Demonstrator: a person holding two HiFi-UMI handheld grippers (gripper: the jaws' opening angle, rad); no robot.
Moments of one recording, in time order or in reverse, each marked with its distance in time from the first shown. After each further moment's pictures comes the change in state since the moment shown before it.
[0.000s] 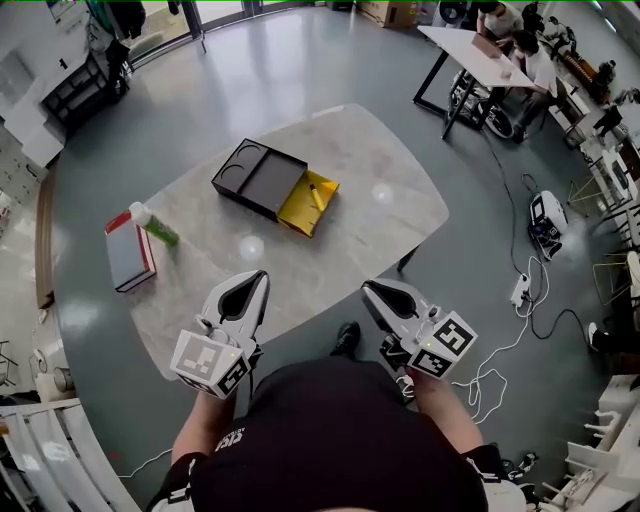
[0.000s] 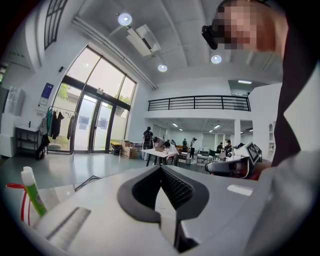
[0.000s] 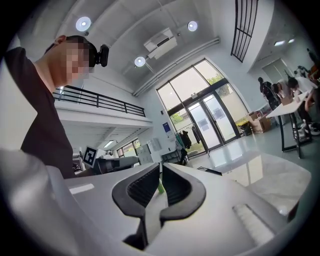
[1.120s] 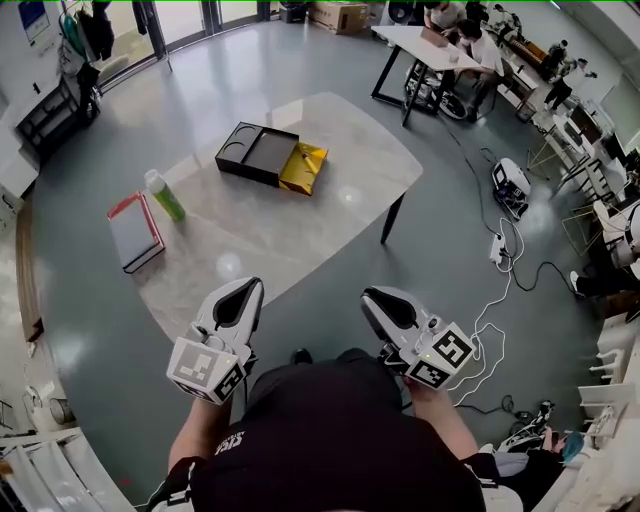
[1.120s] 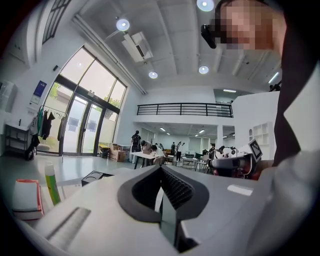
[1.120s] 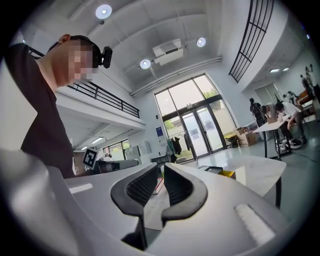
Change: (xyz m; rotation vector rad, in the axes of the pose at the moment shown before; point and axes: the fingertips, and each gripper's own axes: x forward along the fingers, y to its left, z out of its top) left arm -0.206 -0.020 -0.024 0.014 -0.052 -0.157; right arm -0.047 0.219 -0.071 -0.096 -0.075 -0.185
